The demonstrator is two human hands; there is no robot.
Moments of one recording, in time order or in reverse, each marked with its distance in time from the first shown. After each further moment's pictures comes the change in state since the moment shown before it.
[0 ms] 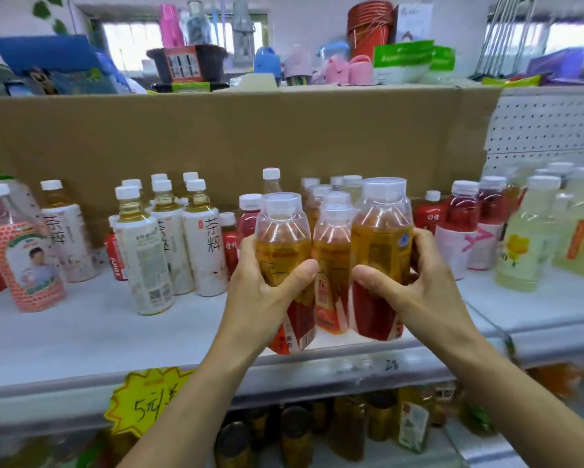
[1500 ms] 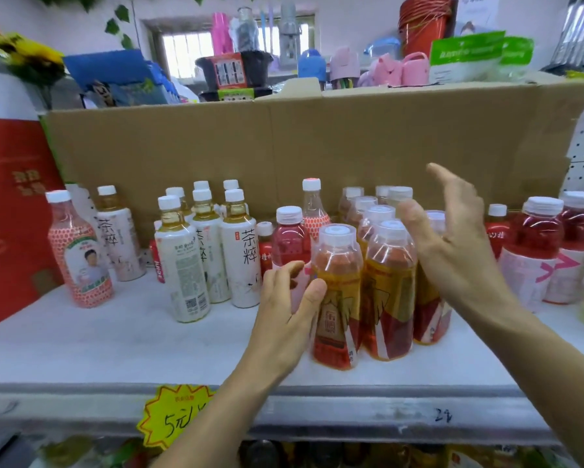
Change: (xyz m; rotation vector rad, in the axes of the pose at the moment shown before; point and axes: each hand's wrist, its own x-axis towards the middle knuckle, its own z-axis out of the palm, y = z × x) left_hand 0.021 -0.038 -0.008 0.265 -0.004 -0.071; right_hand 0.083 -0.018 0.022 -0.237 0.099 -0.230
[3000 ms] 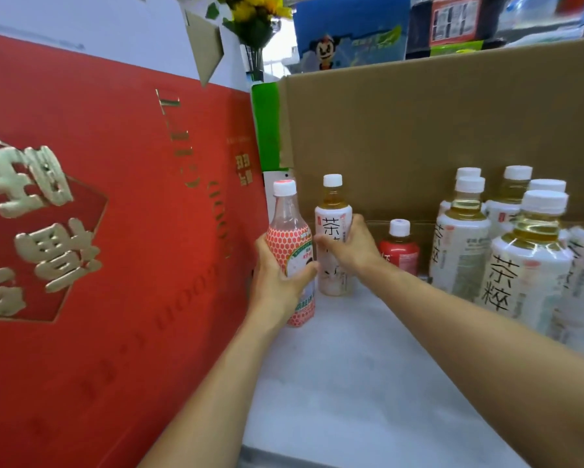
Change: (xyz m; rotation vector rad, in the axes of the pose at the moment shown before) left_hand 0.114 -0.242 -0.368 0.000 0.355 -0.168; right_hand 0.029 -0.164 0.535 0.346 -0.467 0.366
